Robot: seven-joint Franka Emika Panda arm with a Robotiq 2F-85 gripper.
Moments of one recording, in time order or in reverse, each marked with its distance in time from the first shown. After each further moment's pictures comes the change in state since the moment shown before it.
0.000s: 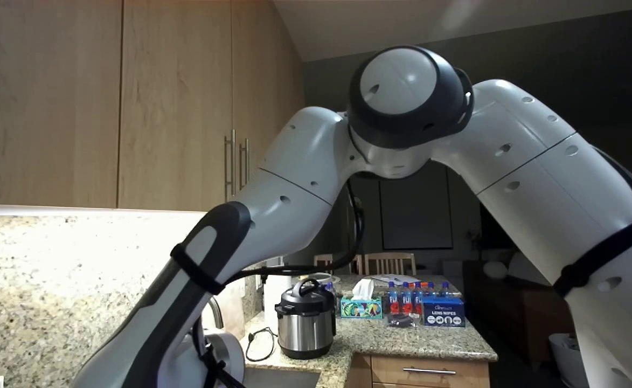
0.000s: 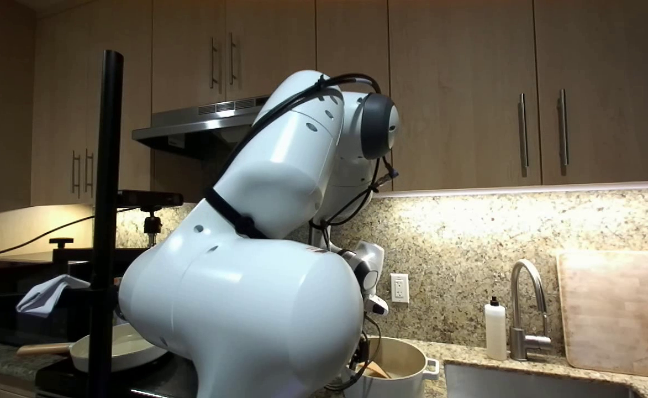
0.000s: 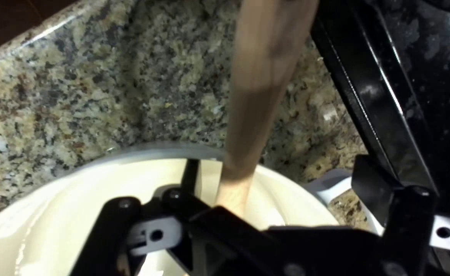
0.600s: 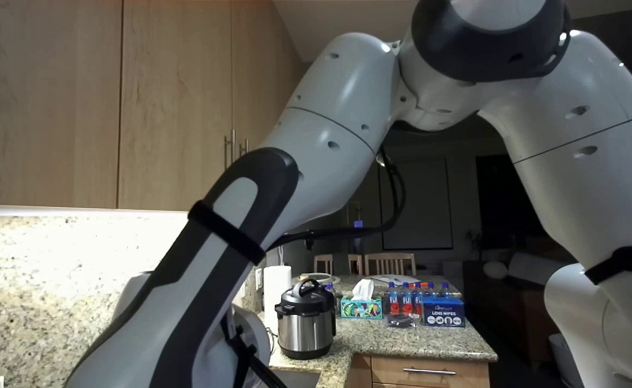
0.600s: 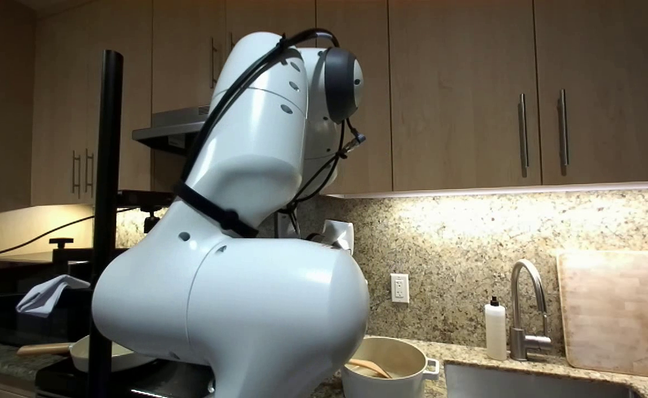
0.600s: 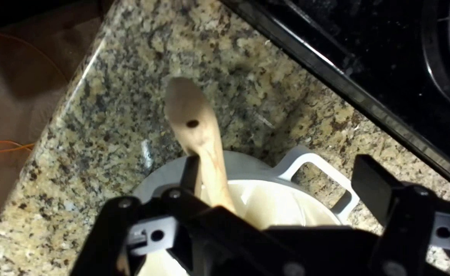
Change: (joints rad) arm 0.279 -0.231 -0.170 -0.208 -0.030 0.173 0.580
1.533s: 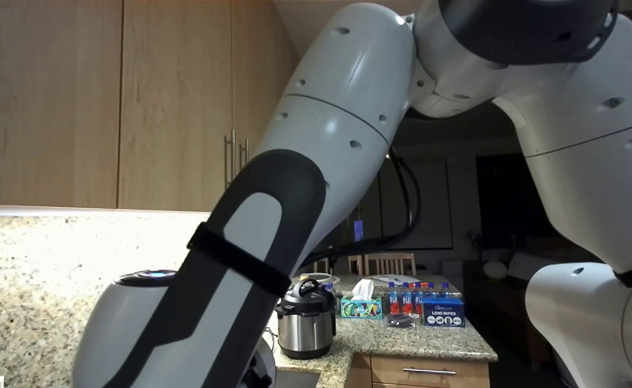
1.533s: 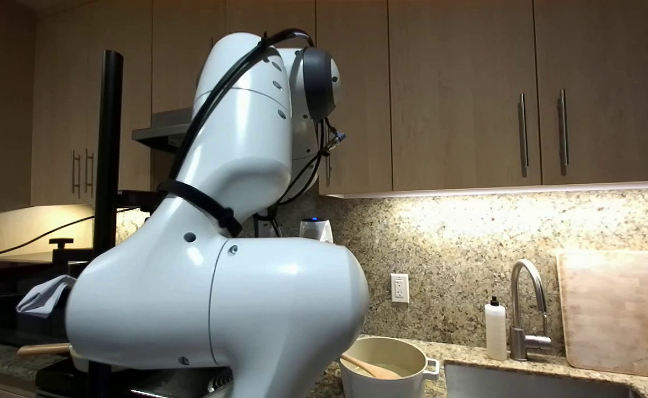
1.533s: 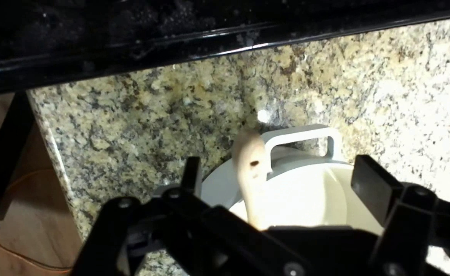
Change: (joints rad) arm 0.327 -0.004 -0.254 -0.049 -0.113 0.212 0.931
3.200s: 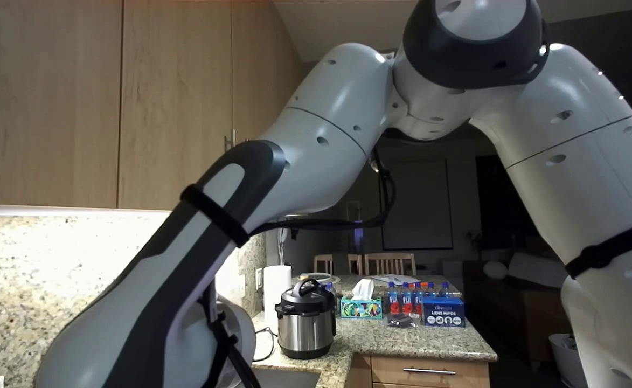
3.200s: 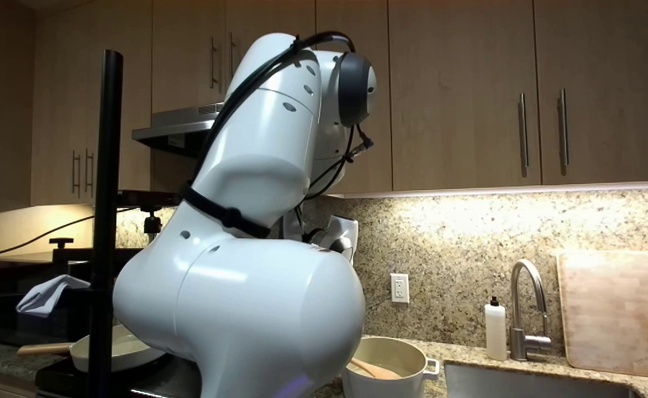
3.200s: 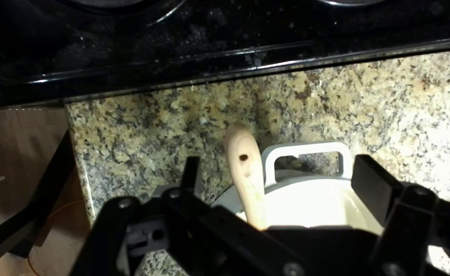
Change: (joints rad) arm -0.547 0.033 0.481 0.106 0.183 -0.200 -0.293
